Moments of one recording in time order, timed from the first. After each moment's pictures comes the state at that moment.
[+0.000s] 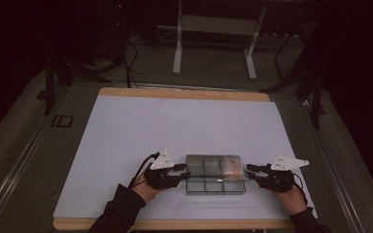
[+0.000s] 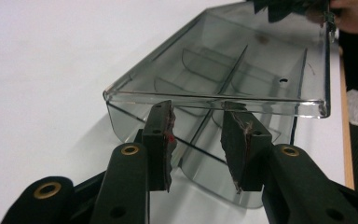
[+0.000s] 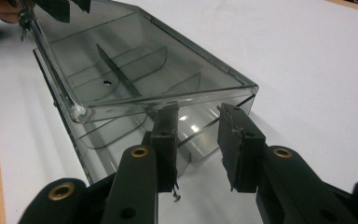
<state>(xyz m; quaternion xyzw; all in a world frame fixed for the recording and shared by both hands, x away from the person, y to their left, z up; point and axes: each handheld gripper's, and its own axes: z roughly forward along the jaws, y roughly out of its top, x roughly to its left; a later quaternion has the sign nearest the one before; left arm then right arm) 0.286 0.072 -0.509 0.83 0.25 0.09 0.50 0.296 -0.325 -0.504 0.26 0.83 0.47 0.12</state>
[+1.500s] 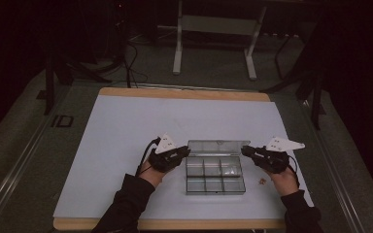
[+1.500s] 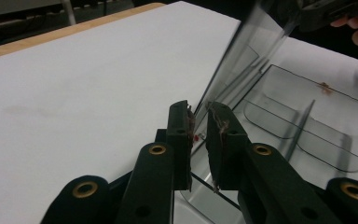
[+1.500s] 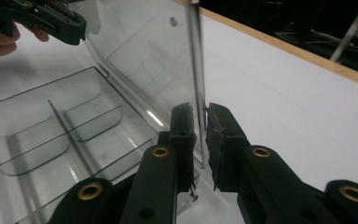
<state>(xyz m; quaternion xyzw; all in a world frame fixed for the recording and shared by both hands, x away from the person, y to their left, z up) 0.325 0.062 -0.499 0.79 0.31 0.16 0.51 0.335 -0.306 -0.475 0.26 0.81 0.48 0.18</state>
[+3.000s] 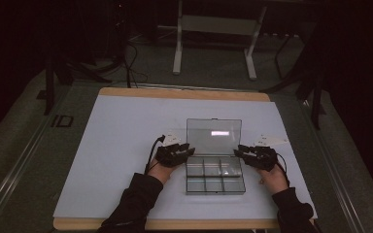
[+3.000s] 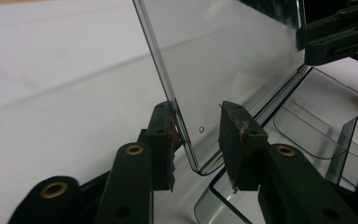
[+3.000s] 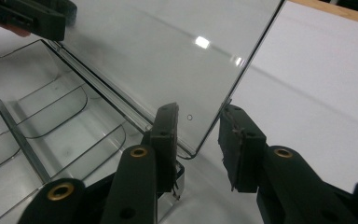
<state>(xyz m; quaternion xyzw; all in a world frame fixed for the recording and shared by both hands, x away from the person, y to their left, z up) 0.351 0.047 -0.525 0.77 0.38 0.12 0.50 0.359 -0.289 -0.505 0.33 0.82 0.44 0.16</state>
